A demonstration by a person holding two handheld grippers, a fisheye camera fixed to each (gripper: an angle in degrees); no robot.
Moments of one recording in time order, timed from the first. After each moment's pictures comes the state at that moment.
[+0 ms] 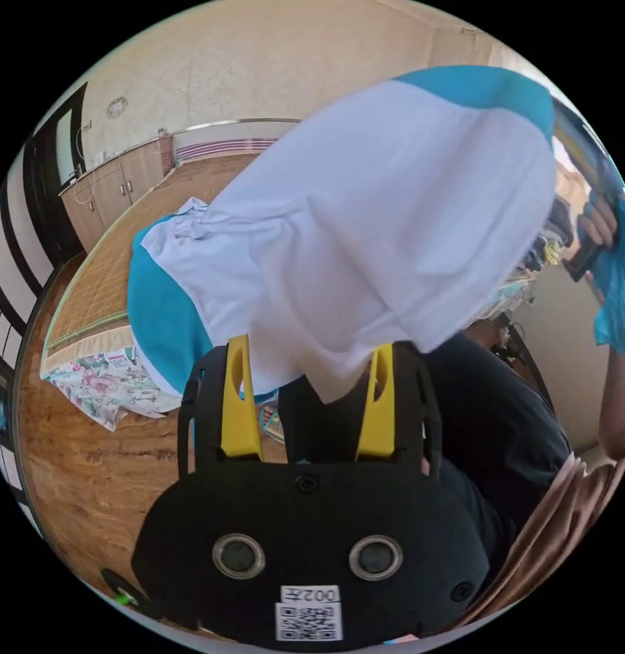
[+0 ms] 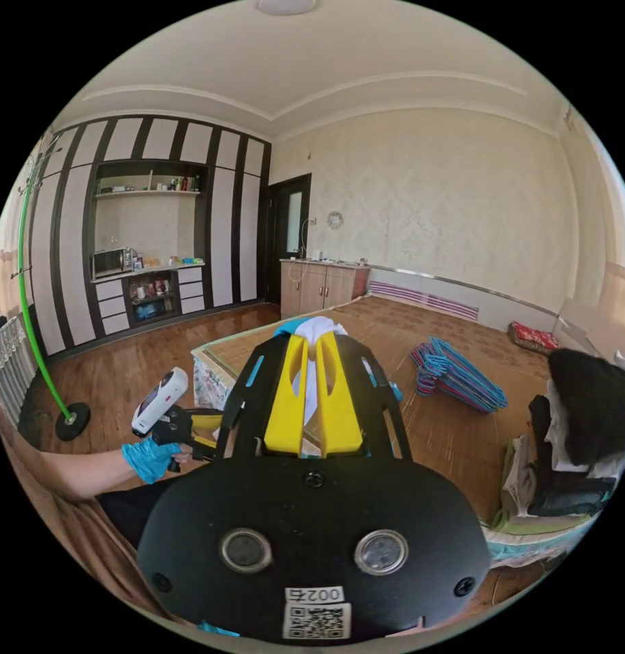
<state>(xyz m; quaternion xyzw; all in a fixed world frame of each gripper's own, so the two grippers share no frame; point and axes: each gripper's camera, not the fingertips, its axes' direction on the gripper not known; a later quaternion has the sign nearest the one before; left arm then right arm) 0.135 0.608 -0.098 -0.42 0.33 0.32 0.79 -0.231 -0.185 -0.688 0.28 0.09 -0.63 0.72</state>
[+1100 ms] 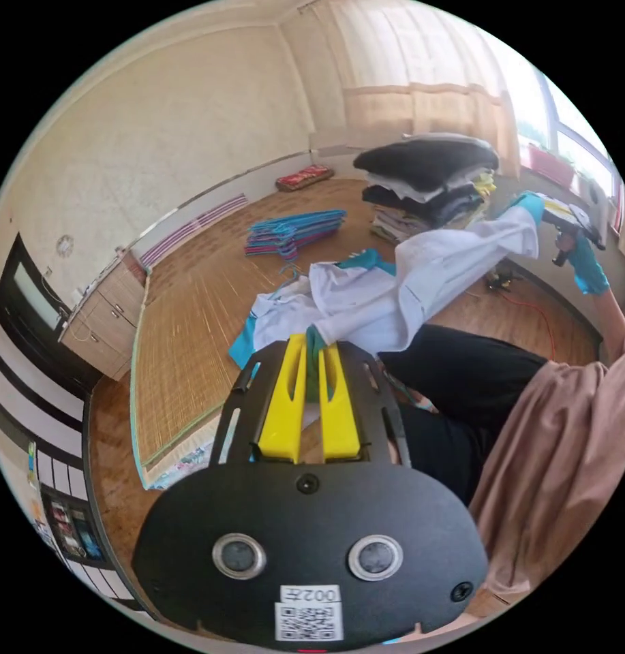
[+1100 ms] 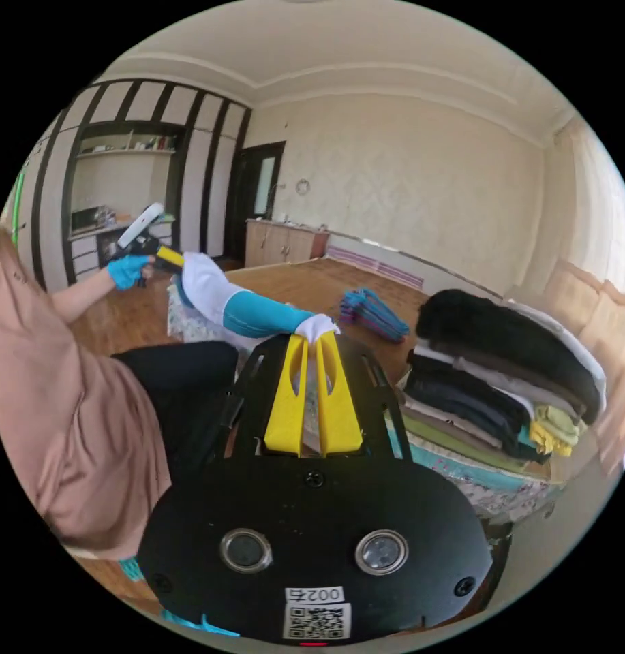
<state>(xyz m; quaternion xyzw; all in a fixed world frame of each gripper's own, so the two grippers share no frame) 0.177 0.473 -0.229 -0.29 0.40 0.50 0.72 -0.079 -0.158 -0.865 0.25 0.21 -0.63 0.71</state>
